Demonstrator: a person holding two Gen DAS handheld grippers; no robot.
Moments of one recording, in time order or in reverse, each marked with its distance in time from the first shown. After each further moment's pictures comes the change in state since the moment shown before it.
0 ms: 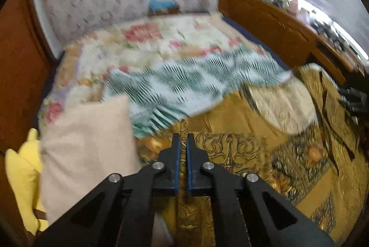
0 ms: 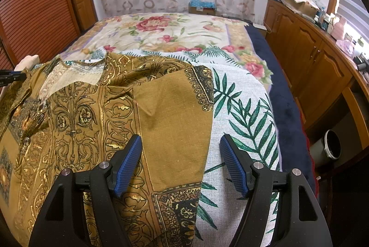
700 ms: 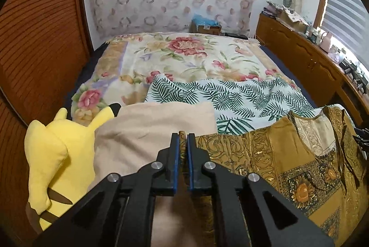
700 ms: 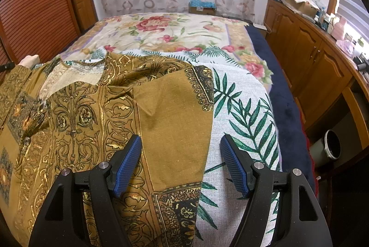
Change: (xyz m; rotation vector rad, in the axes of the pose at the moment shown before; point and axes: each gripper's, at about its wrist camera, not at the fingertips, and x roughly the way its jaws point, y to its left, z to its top) left arm -0.026 0.080 -0.022 -0.201 -0.076 0.121; right arm 0.000 0.000 0.000 0.002 -0.002 0.006
